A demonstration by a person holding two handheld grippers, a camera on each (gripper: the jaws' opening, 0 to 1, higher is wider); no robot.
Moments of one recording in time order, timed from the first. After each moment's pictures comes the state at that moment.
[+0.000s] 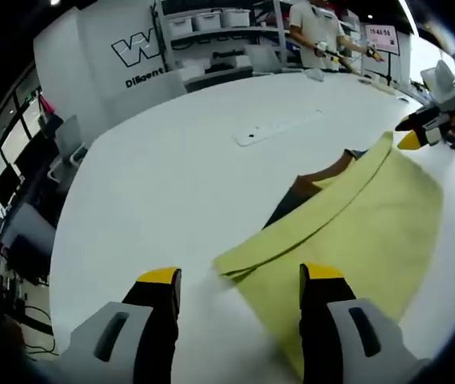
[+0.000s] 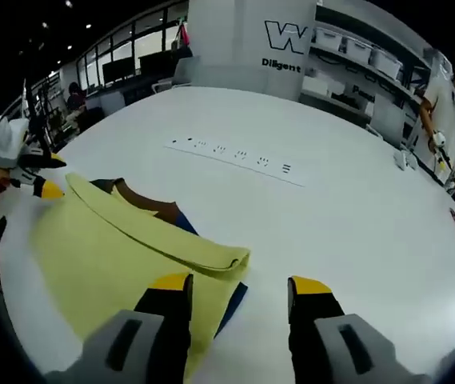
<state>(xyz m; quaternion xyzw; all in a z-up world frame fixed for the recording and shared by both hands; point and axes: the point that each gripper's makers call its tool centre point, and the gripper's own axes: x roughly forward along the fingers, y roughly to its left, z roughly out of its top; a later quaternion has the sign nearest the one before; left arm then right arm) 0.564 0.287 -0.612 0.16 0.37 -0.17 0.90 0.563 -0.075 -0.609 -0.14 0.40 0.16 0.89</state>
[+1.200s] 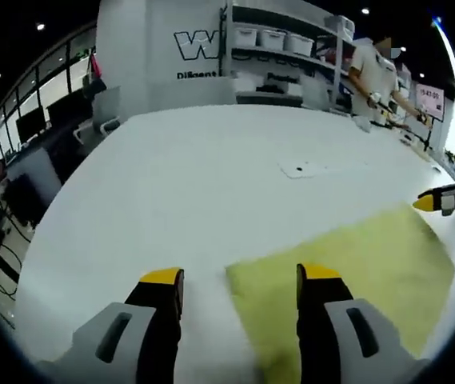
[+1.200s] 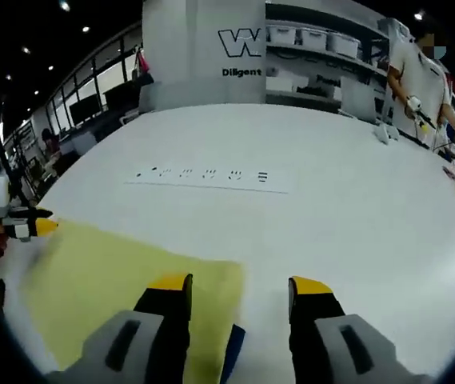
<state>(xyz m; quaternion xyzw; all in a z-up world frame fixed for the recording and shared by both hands) 0.605 0.296 -0.614 0.01 0.34 -0.08 0.94 0.602 -0.075 -0.613 -0.01 0.37 0.09 0.92</state>
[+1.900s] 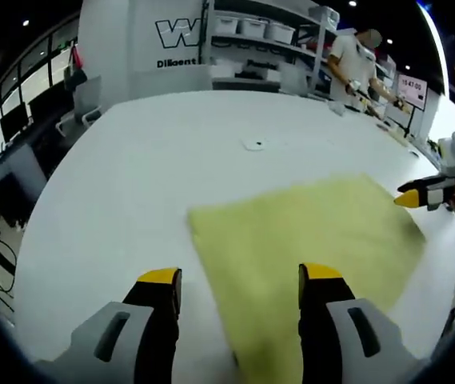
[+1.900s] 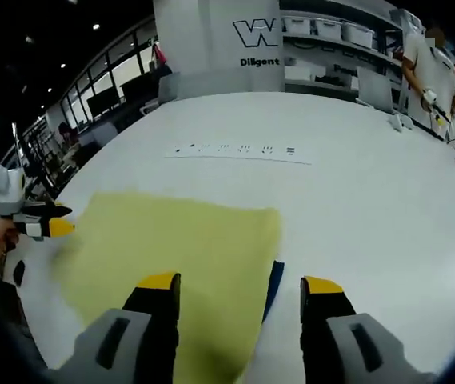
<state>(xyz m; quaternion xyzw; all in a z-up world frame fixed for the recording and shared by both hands) 0.531 0.273 -0.610 0.01 0.37 -0.13 0.92 0.535 -0.051 -0.611 0.00 0.40 0.14 0.91</state>
